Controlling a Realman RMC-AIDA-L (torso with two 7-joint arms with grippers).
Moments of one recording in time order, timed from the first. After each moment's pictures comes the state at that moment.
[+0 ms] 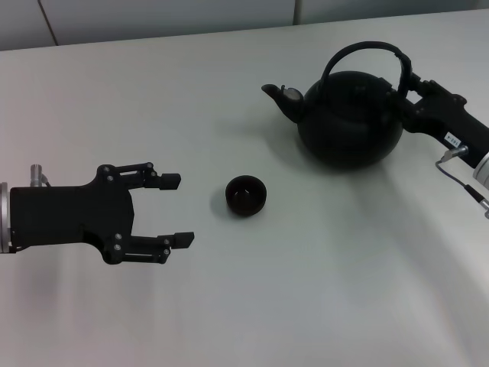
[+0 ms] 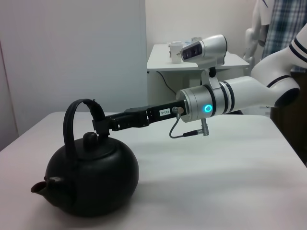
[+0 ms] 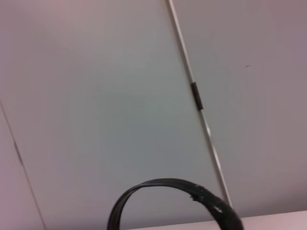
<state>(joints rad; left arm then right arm) -0.42 -1.98 1.25 0.82 1.66 1.56 -1.21 0.49 2.08 0.10 -0.18 -1.95 -1.26 0.83</state>
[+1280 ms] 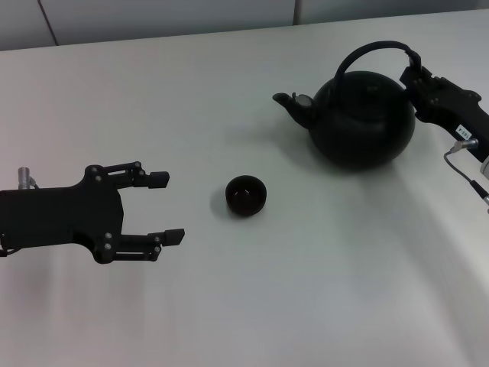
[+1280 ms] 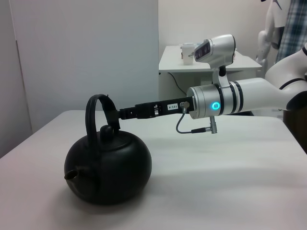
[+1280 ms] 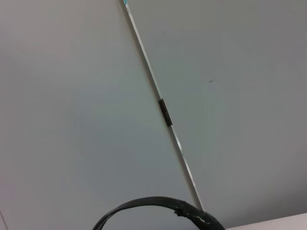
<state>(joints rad) -0.39 -1.98 1.22 0.82 1.66 1.56 -1.21 0.49 2.08 0.19 -0.15 -1.95 -1.24 0.83</state>
